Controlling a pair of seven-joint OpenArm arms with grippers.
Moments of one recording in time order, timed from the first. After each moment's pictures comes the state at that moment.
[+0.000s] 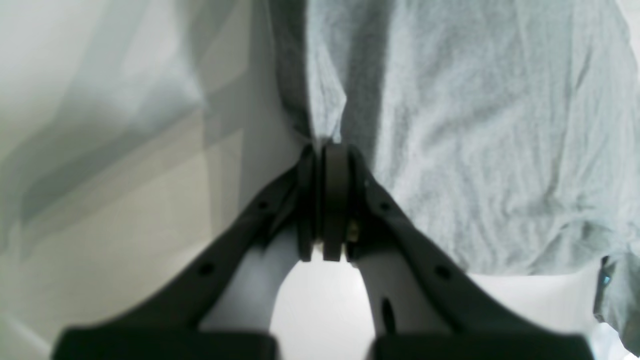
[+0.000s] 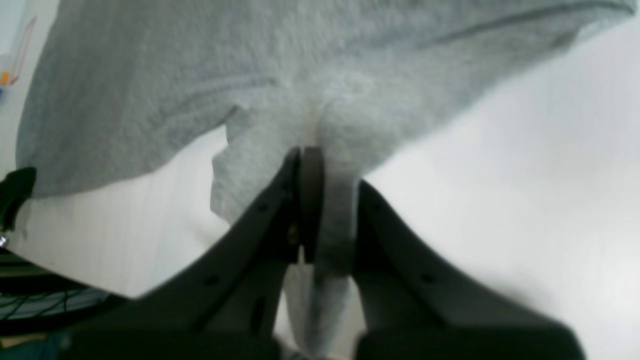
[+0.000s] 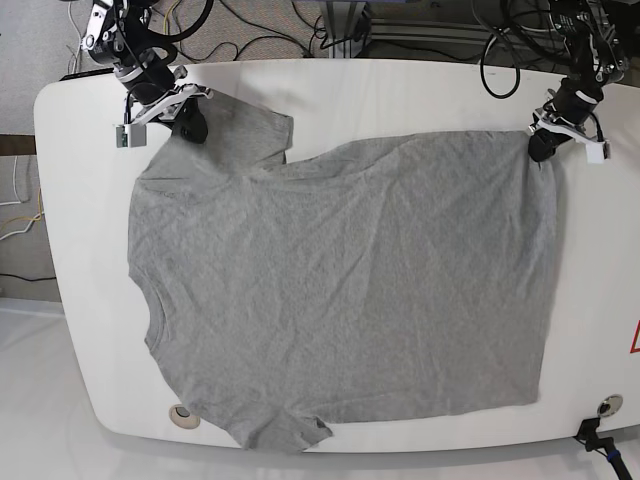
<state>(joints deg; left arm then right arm) 20.5 -12.5 -34.9 81.9 -46.3 -26.4 40.4 -30.0 6.1 27.5 102.8 45.8 30.3 -45.8</state>
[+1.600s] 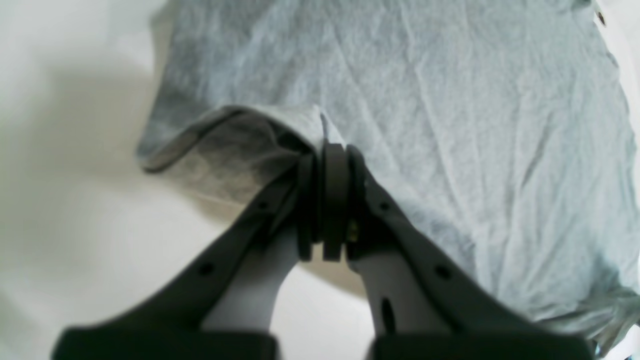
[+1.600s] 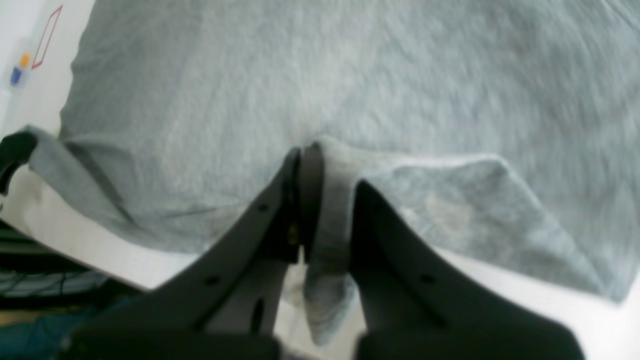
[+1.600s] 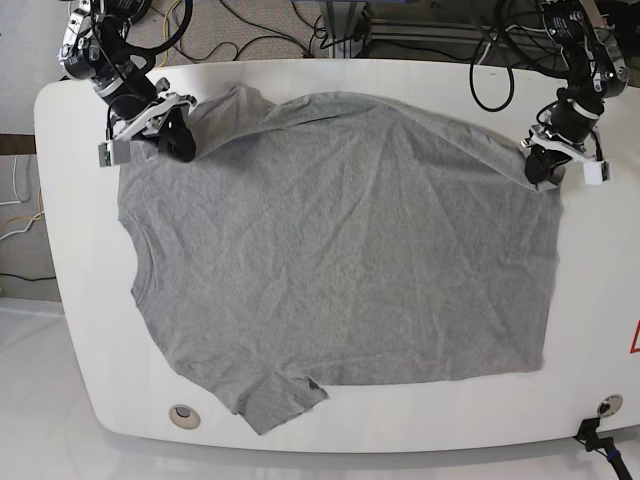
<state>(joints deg) 17.9 -9.2 -35.0 95.4 -44.6 -24.7 45.7 -26.1 10.4 29.6 108.7 52.8 30.2 -52.7</state>
